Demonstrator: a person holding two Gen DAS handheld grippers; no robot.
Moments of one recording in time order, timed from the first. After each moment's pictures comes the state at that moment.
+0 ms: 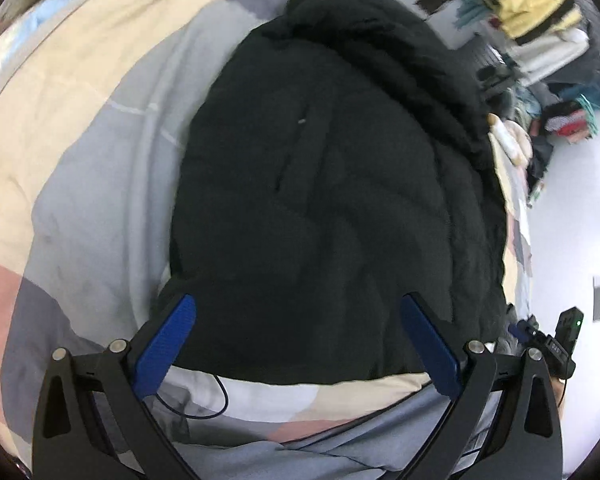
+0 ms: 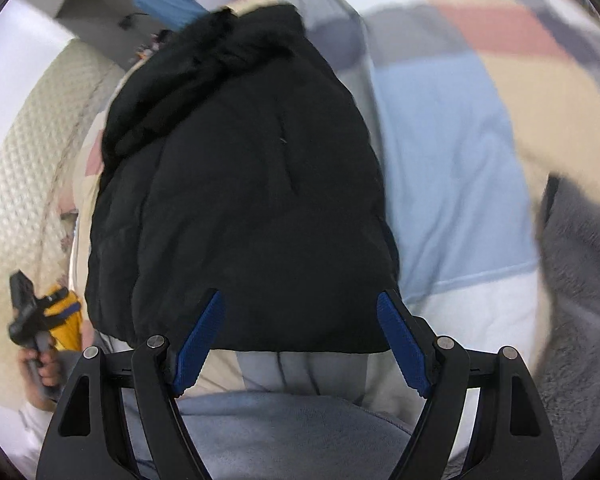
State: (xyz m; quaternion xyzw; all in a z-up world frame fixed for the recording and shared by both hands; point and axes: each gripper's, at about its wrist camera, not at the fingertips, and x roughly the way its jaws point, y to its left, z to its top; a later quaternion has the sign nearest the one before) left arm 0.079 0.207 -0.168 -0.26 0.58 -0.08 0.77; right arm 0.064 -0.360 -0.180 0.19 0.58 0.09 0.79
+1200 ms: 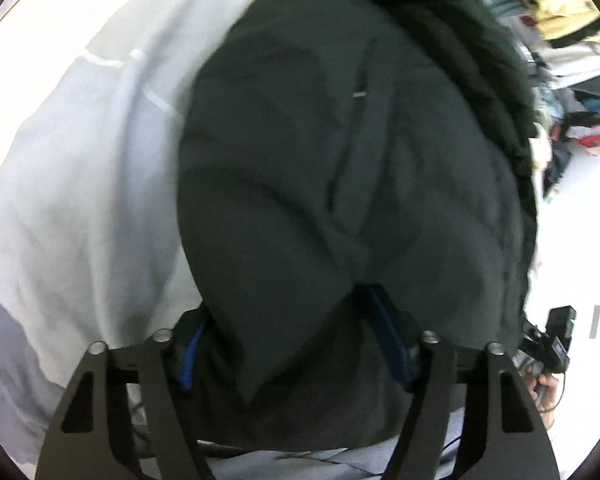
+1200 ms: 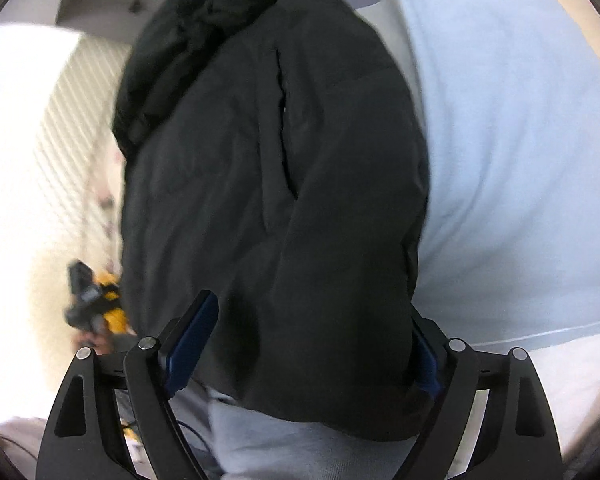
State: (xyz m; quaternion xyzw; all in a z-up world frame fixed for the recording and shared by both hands) left arm 0.098 0.227 -0.226 -0.28 0.62 -0.08 0.73; right arm 0.111 -0.369 -0.231 0.28 0.61 0.20 0.71
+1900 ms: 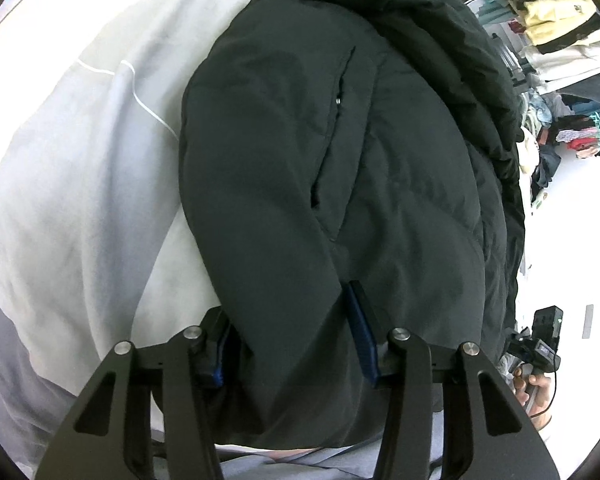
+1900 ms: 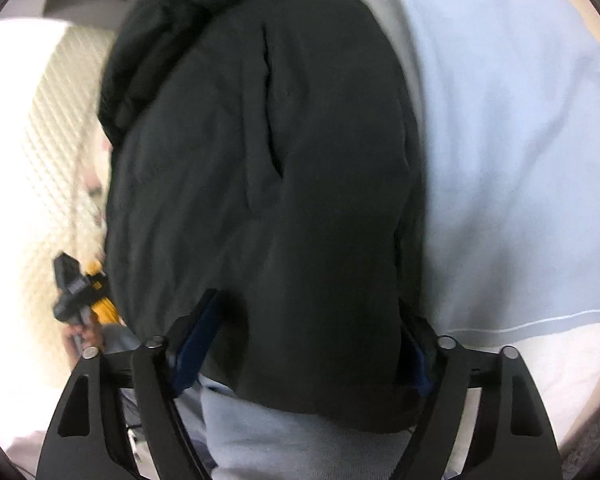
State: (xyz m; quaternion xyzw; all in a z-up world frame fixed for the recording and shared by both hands) left arm 0.097 0.219 -0.218 -0.28 0.61 -0.08 0.74; right arm 0.117 -0.347 -0.244 0.23 0.66 0.19 0.69
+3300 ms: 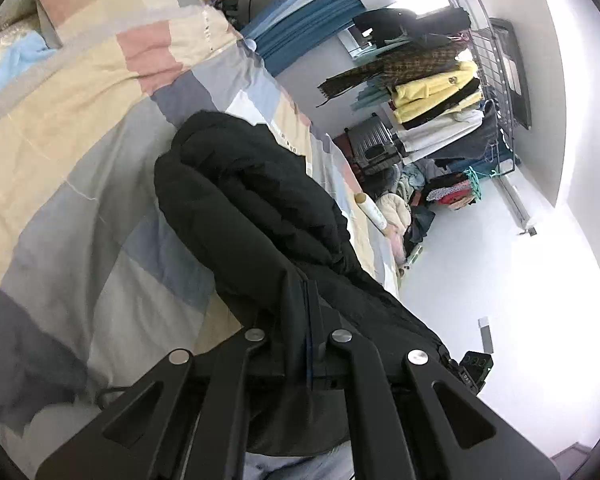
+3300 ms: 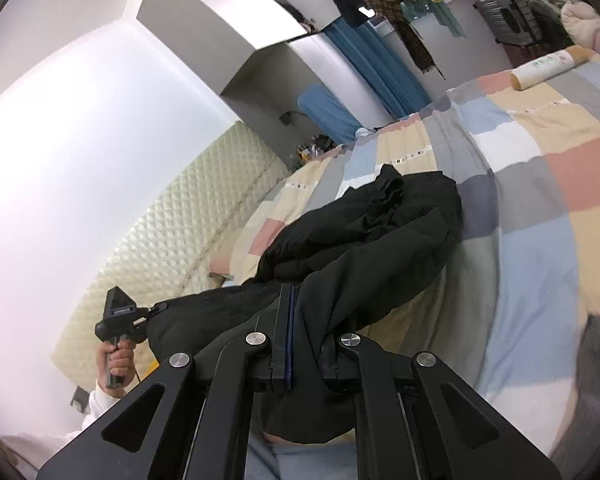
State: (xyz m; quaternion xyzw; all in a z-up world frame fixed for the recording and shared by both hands) left arm 0.008 0.265 -0.034 -0.40 0.41 -0.20 0.80; right arm 0.008 -0.366 -0.025 0.26 0.32 0.31 0.86
